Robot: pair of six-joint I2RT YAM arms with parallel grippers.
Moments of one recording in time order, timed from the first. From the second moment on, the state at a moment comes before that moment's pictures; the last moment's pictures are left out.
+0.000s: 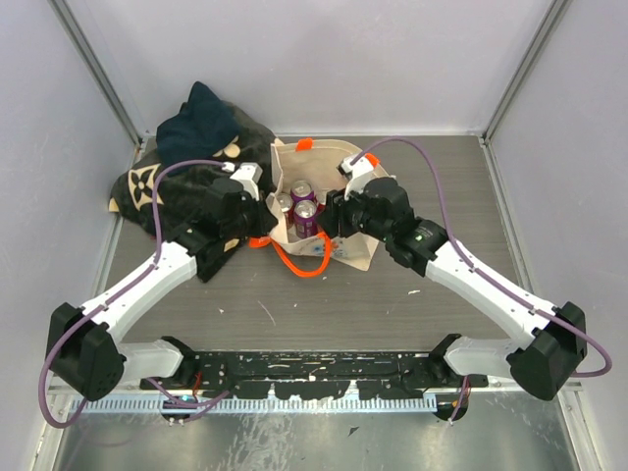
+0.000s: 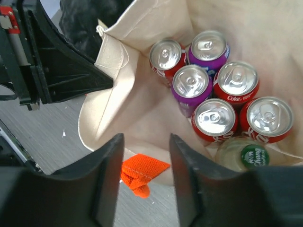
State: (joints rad) left arm -0.56 1.25 0.95 -0.23 0.04 -0.40; right arm 0.70 1.21 1.07 -0.22 -0.06 0.26
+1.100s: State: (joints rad) left arm -0.65 1.24 0.81 -0.26 0.01 -0.41; right arm 0.76 1.29 0.83 -0.25 0.11 0.44
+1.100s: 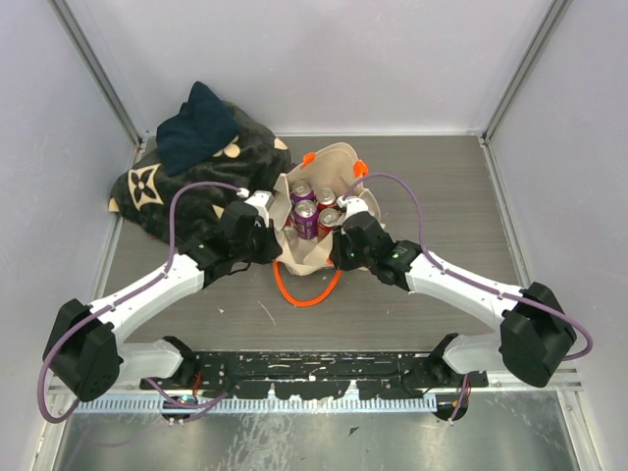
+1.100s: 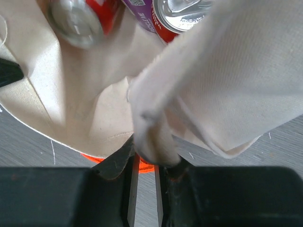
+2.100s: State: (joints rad) left arm -0.67 1.25 0.78 -0.26 -0.02 -0.42; right arm 0.88 1.55 1.15 -0.28 0.11 0.28
